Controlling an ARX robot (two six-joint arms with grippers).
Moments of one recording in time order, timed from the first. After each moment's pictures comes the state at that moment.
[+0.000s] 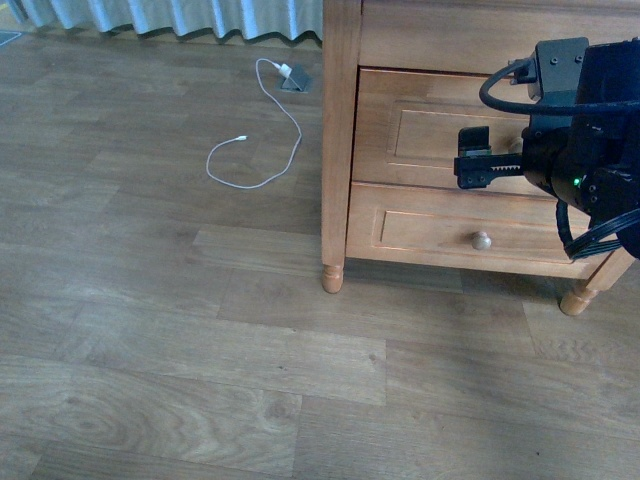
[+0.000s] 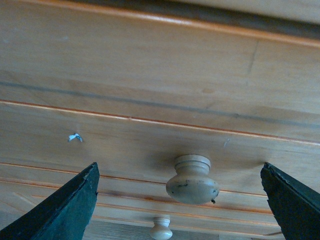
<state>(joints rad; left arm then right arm) 0.00 0.00 0.01 0.00 0.00 0.00 0.15 2.34 1.12 0.86 0.17 -0.05</state>
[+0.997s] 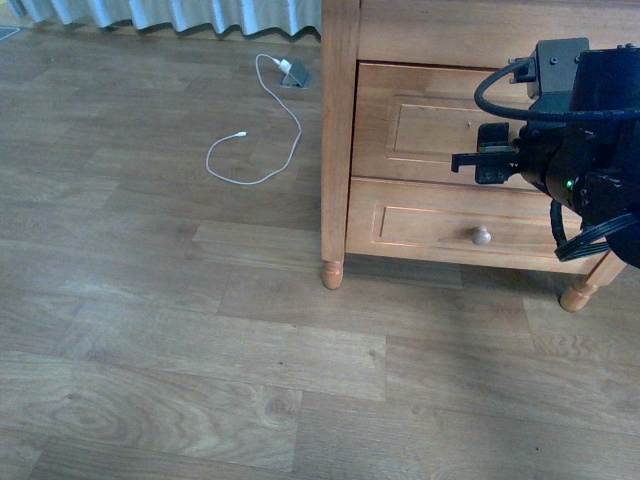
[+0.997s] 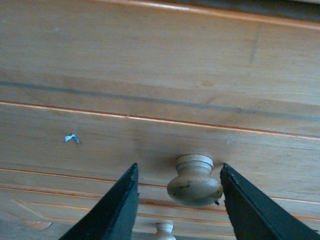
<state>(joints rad) 0.00 0.00 0.01 0.00 0.00 0.00 0.15 2.37 1.13 0.91 0.17 -0.03</state>
